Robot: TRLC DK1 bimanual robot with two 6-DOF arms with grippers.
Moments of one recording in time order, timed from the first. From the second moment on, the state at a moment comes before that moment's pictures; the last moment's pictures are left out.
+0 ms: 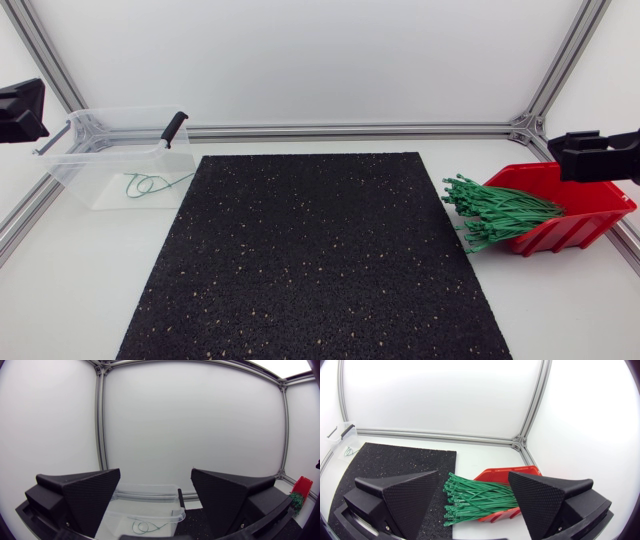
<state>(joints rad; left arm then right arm) 0.24 0.75 0.64 0.15 0.14 0.03 -0.09 0.79 0.85 -0.53 0.03 -0.14</state>
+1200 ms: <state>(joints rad) 0.02 0.12 0.05 0.00 0.03 0.00 -0.05 0.21 0.22 -0.16 0.01 -0.10</state>
